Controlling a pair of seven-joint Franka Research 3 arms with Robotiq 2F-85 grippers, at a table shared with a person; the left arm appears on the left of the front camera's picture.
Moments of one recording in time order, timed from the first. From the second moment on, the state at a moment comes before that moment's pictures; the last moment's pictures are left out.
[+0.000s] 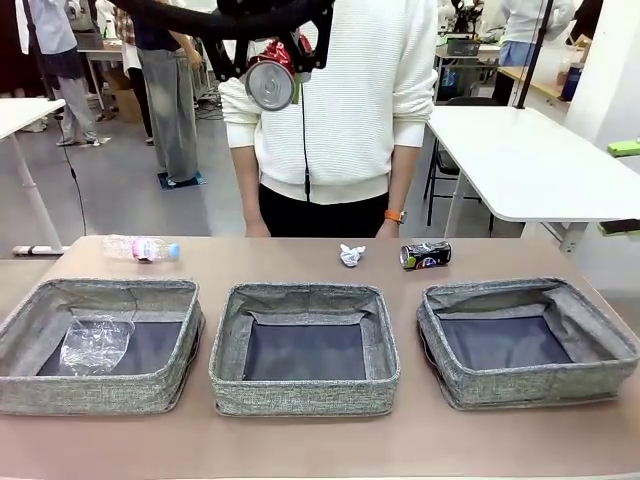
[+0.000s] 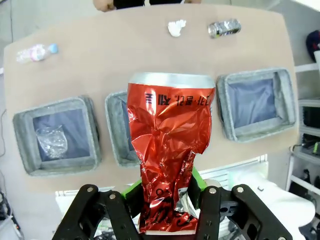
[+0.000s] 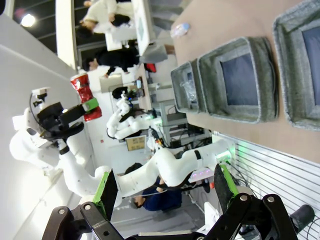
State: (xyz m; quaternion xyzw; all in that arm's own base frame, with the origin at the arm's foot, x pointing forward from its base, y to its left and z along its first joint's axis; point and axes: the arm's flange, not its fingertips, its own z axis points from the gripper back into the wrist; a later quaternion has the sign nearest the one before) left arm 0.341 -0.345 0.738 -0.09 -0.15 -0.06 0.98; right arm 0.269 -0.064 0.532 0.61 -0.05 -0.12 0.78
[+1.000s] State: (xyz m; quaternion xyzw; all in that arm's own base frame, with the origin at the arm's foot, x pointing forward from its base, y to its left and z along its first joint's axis) left arm 0.345 -0.344 0.741 -0.11 -0.15 -0.05 0.98; right arm 0.269 -0.064 0.532 0.61 -0.05 -0.12 0.78
